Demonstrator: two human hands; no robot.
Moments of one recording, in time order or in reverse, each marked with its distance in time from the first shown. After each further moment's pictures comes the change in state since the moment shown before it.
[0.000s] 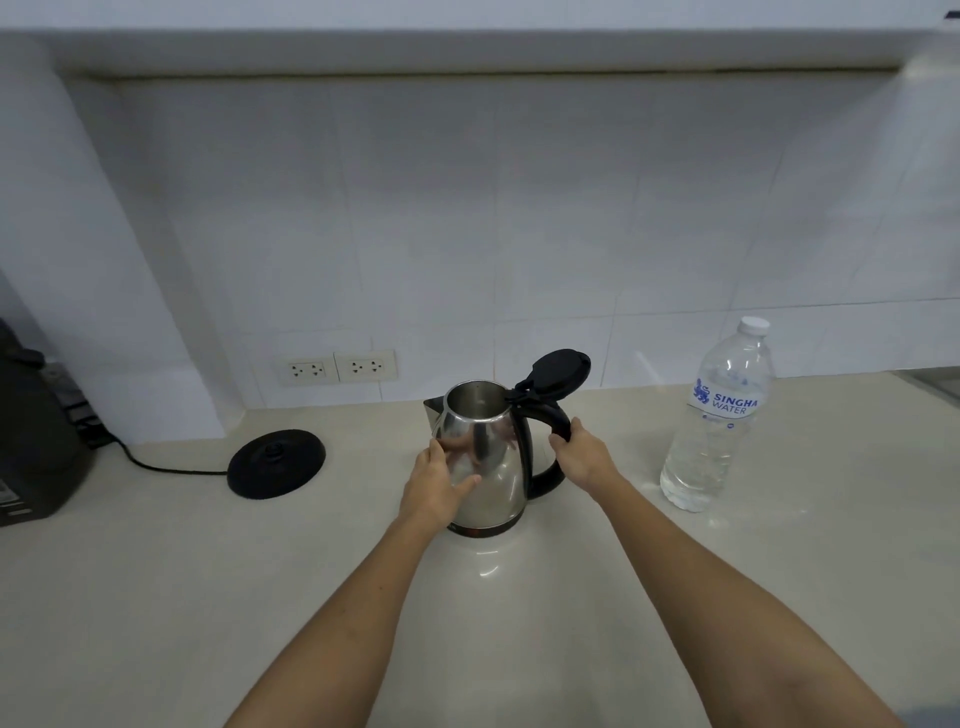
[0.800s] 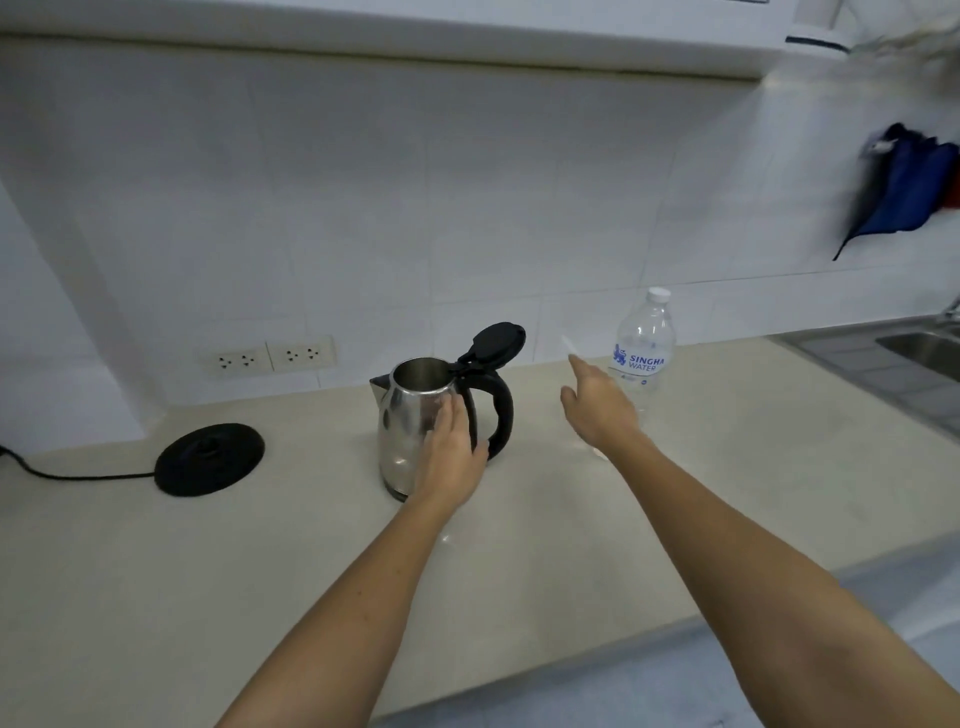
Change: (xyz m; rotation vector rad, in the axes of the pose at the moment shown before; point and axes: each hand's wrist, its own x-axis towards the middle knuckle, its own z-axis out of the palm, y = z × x) left_hand -0.045 0.061 0.021 0.015 -0.005 0.341; right_hand -0.066 0.003 -0.079 -0.444 0.323 -0.156
